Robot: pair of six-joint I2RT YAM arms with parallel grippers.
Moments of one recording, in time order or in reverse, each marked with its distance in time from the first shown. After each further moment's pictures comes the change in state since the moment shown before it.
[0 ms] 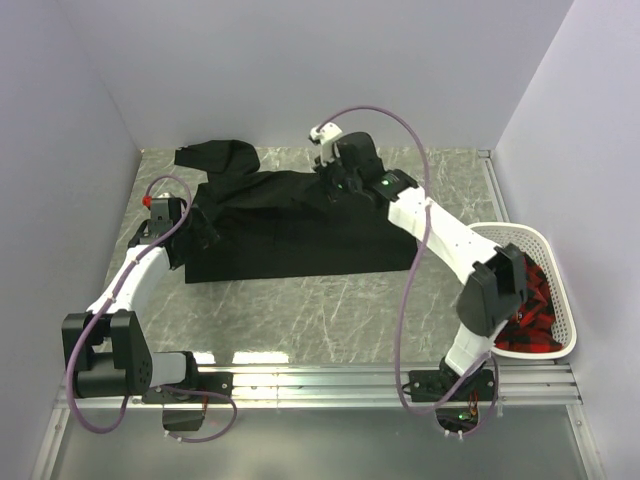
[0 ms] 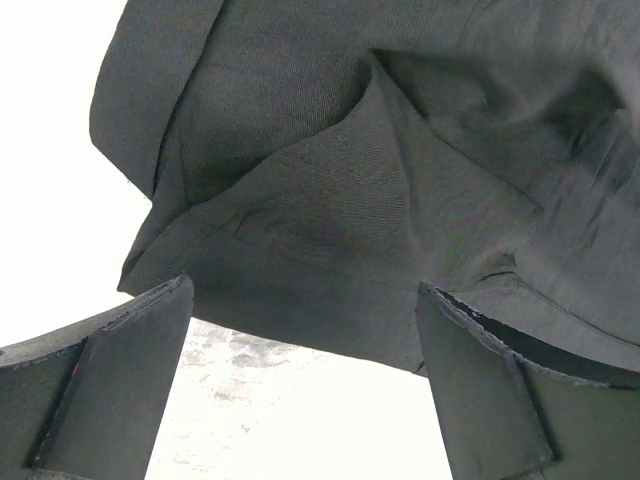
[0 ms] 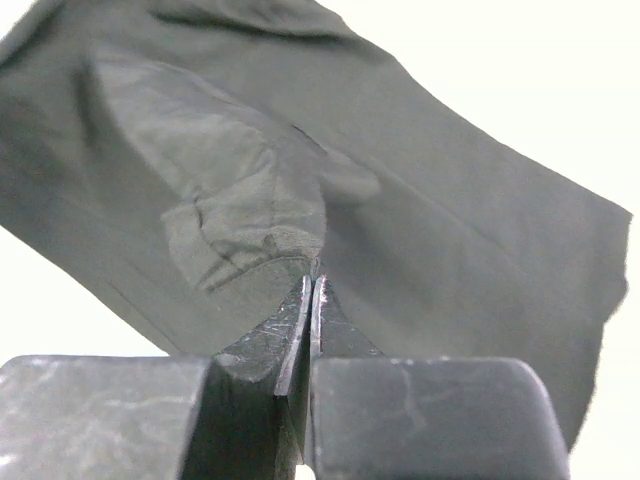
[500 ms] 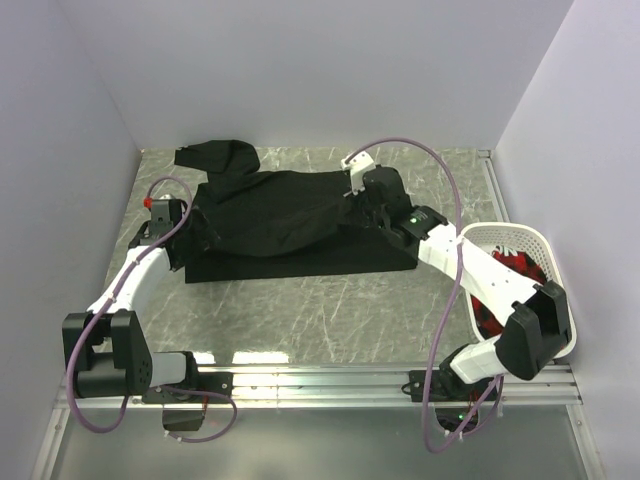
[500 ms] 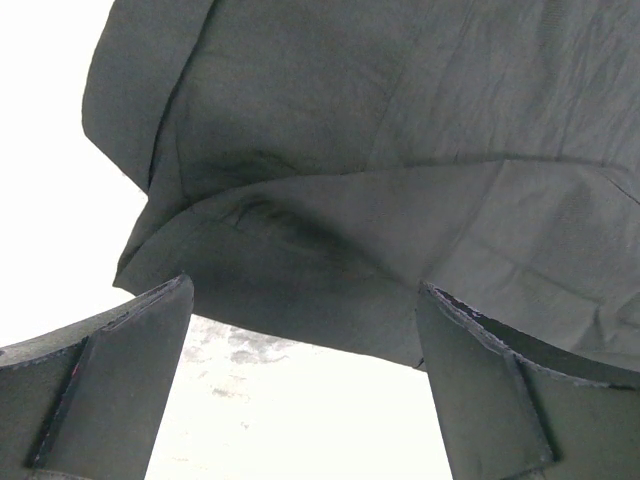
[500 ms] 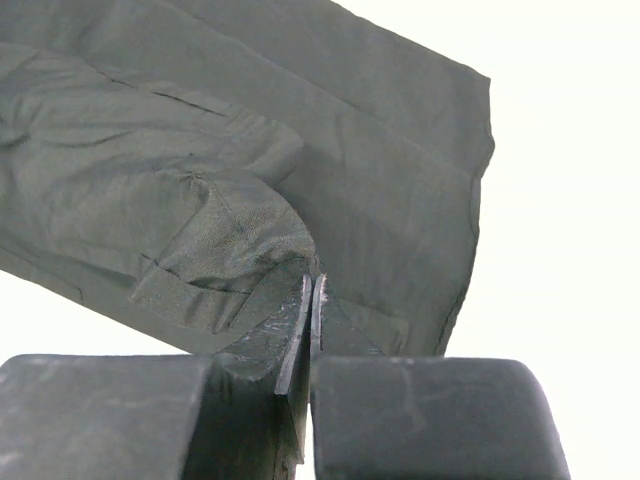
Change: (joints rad) left arm 0.000 0.000 -0.008 0.002 0.011 -0.001; right arm 0.000 -0.333 -0.422 0.062 0.291 -0.070
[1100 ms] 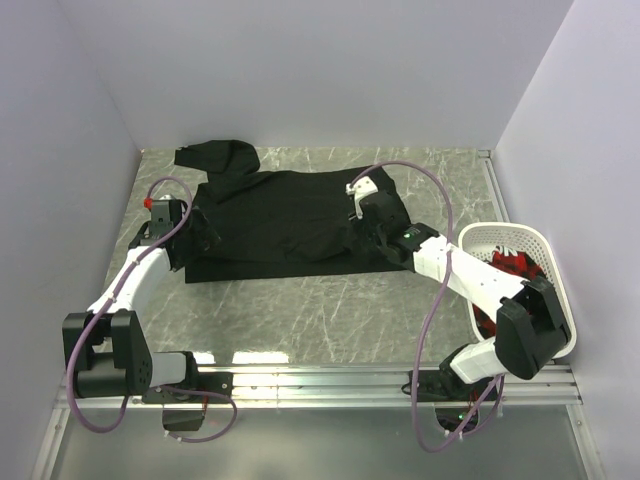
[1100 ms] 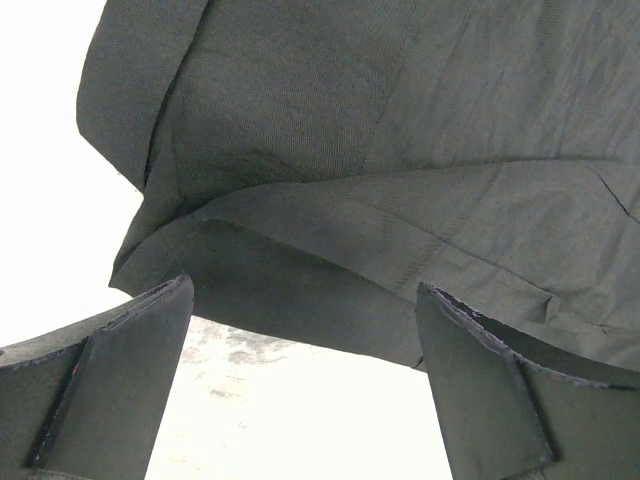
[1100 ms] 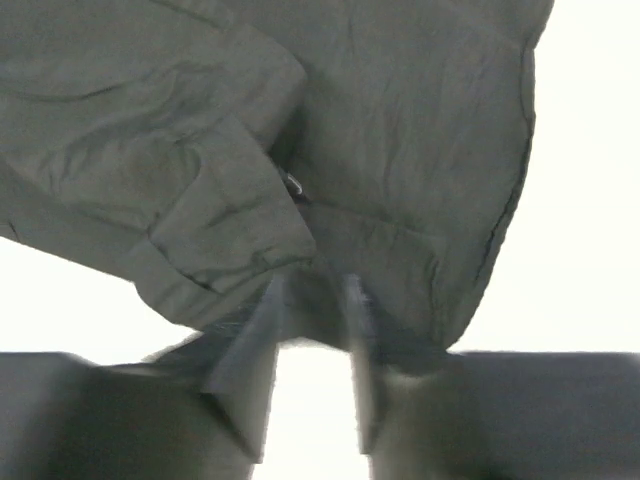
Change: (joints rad) left arm 0.000 0.000 -0.008 0.007 0.007 -0.005; right arm 0.000 -0.005 -0.208 0.030 0.056 0.098
